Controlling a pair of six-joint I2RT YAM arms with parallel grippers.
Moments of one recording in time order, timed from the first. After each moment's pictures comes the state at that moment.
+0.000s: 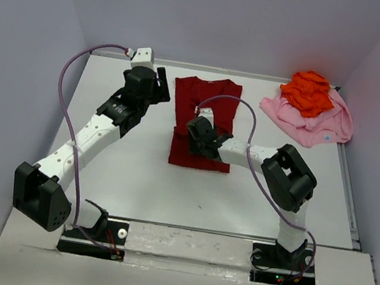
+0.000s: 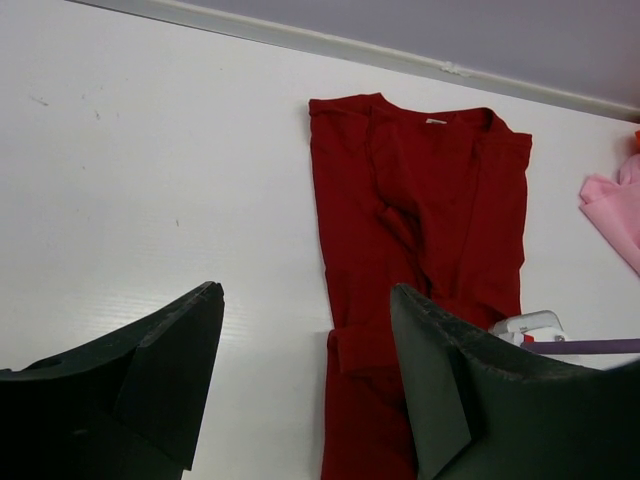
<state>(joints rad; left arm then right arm) -0.44 1.31 1.19 -0.25 -0.36 -0.40 0.82 1.99 1.29 -0.18 0.44 0.41</state>
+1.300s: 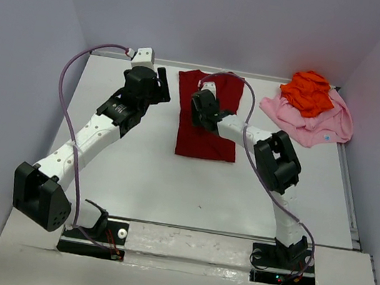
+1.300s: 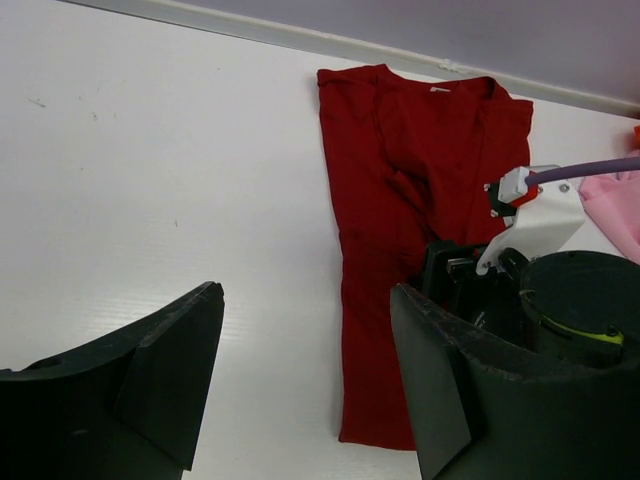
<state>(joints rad) -0.44 1.31 1.19 -0.25 -0.35 -0.39 0.68 2.22 1.67 -0.22 0.44 0.28</state>
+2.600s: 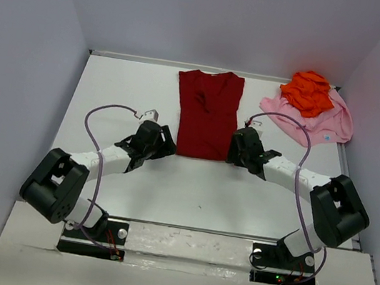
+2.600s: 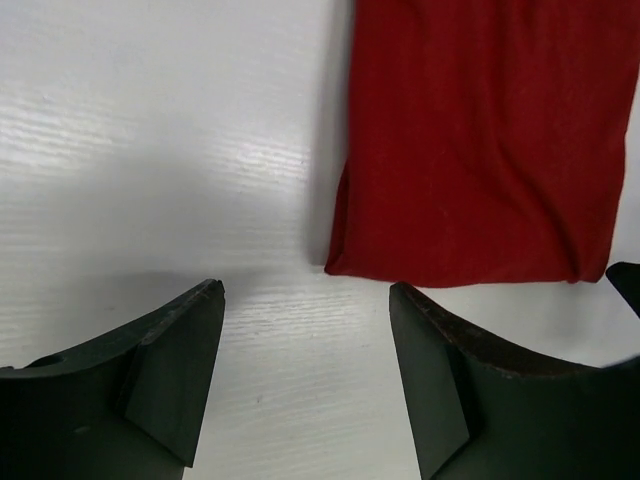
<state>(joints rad) -0.50 1.37 0.61 0.08 -0.10 -0.76 0.60 1.54 0.88 -0.17 0.36 0.52</state>
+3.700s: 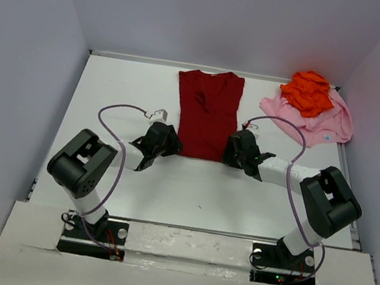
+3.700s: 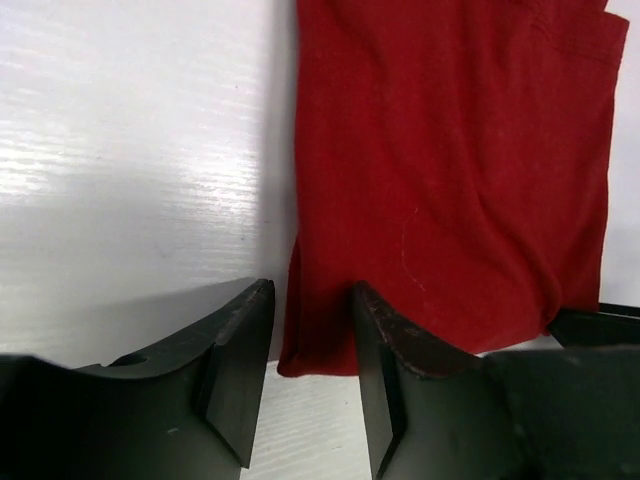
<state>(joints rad) -0.54 1.63 0.59 0.44 -0.11 -0.80 0.60 1.63 0.80 -0.02 0.27 0.62</state>
